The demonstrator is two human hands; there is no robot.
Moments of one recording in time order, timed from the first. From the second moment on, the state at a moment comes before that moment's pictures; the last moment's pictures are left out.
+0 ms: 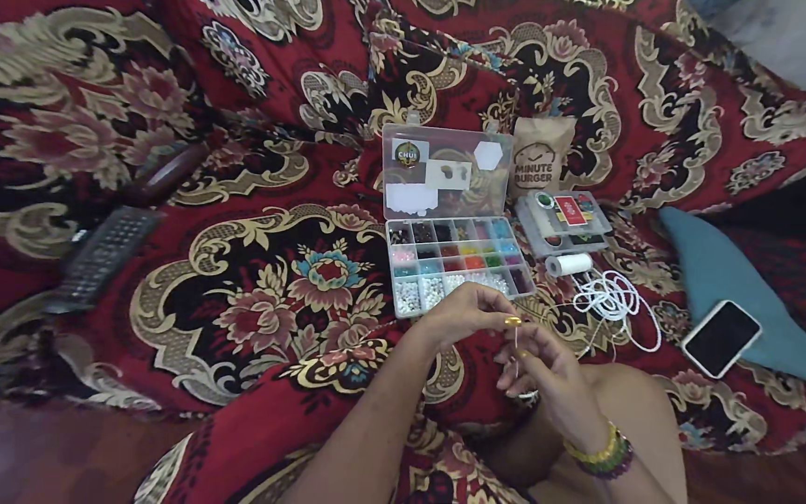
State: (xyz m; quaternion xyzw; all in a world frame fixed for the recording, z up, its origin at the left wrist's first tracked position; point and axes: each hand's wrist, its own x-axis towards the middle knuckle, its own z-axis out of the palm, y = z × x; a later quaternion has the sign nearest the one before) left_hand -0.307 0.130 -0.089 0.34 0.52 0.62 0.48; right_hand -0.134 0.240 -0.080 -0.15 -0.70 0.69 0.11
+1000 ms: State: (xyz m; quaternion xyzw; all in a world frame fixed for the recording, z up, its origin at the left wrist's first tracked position) left_hand -0.322 0.132 -0.085 0.28 0.92 0.11 0.24; right_hand -0.136 0.247 -0.074 -0.15 -0.73 0.64 0.20
